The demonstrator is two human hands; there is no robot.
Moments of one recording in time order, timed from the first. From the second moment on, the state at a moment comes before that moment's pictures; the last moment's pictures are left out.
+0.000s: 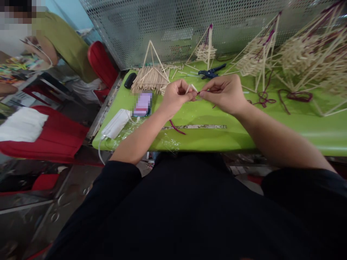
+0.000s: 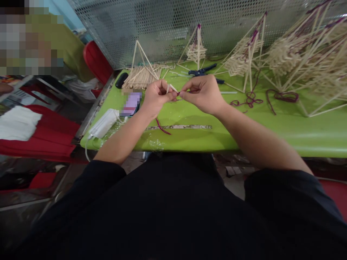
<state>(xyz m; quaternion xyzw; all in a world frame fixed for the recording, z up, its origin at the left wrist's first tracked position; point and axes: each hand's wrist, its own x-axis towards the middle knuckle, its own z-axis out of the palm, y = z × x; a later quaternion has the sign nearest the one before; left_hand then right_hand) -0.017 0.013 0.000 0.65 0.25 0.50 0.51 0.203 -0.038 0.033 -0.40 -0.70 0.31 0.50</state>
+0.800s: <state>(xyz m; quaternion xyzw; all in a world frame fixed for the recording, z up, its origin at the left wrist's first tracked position) -0.022 -0.012 -0.006 0.74 0.21 0.59 0.24 0.203 -0.048 0.007 -0.39 -0.76 0.02 0.52</state>
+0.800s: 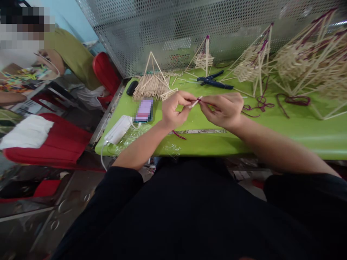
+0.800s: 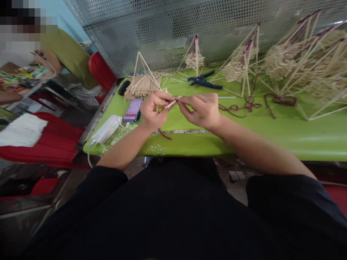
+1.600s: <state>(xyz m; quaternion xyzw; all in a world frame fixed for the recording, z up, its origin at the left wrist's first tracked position) -0.024 -0.014 -0.012 0.77 0.24 0.57 0.17 0.204 -0.050 0.002 -0.36 -0.80 -0.11 0.47</state>
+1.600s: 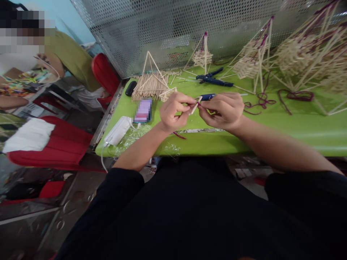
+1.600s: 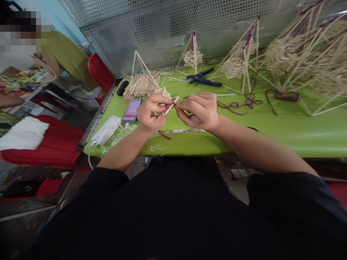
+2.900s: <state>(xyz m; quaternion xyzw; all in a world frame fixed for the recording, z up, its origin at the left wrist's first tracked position) -0.001 -0.013 -0.003 0.65 0.03 0.71 0.28 0.175 -0.059 0.007 -0.20 -0.74 -0.19 0.62</state>
